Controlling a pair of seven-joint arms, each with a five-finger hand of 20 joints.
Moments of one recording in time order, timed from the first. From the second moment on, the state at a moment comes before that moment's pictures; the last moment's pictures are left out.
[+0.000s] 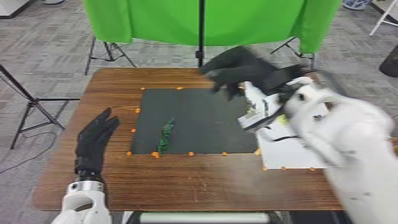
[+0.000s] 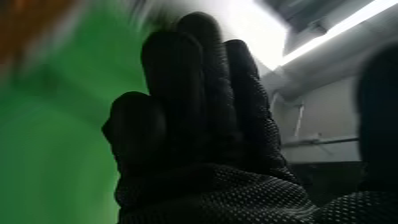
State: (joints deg) left arm 120.3 -69.3 -89.3 -114.2 57.0 16.9 16.9; right arm -83.7 -58.3 81.4 -127.2 -87.8 -21.5 17.0
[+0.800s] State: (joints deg) left arm 122.5 -69.5 -91.6 -115.2 56.6 15.6 17.3; right arm -111.7 -49.3 102.4 -110.5 -136.6 -23.1 21.8
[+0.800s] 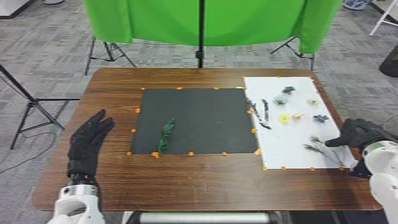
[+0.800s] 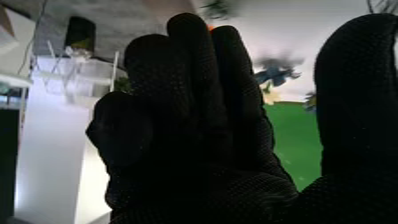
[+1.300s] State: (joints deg) left arm 122.5 -69.5 -91.6 -115.1 56.5 15.5 16.9; right arm -116.1 -50.7 103.3 -113.6 -132.6 -14.6 21.2
